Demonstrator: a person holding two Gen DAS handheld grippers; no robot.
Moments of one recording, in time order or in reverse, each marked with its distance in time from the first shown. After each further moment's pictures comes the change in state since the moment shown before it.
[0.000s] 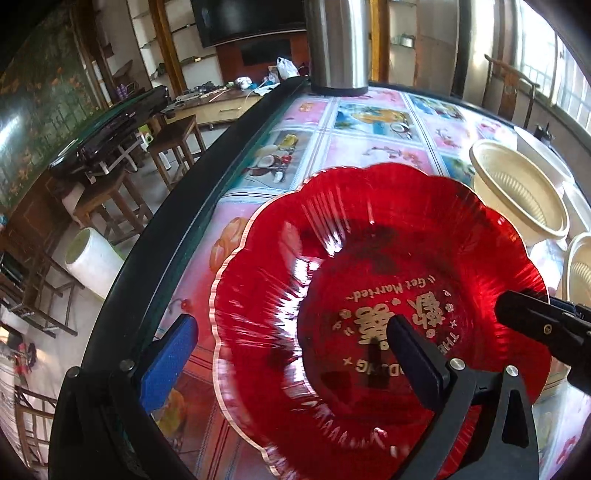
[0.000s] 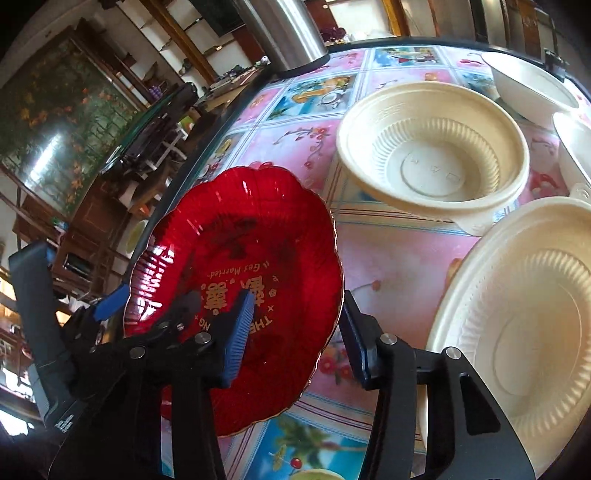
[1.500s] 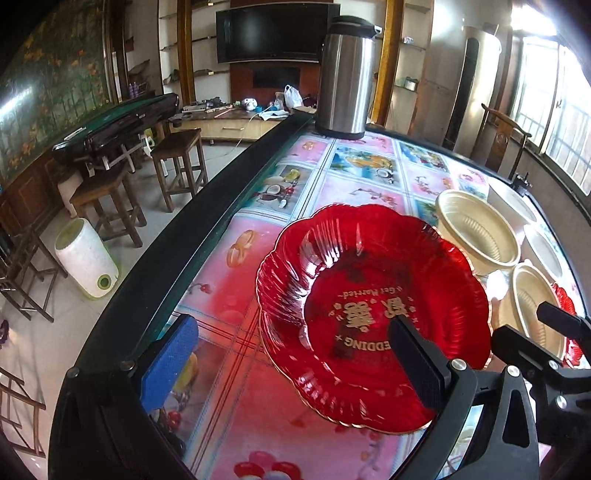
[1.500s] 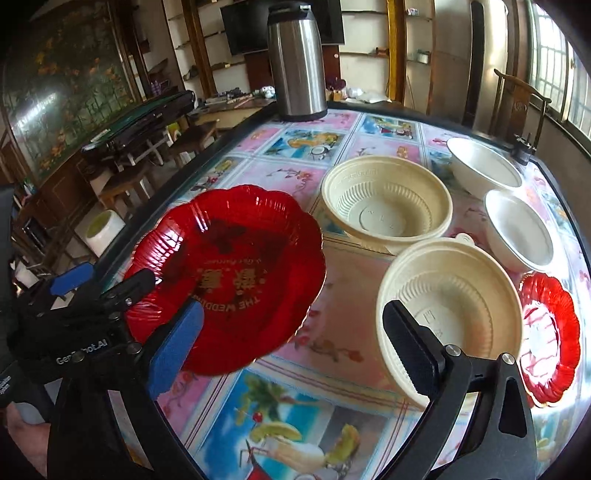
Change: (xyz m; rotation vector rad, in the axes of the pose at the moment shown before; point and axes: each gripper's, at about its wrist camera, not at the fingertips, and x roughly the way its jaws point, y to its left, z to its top) left arm -0.037 0.020 -0.011 -0.120 -0.121 -0.094; right arm -0.059 0.027 -0.032 -0.208 -0.161 -0.230
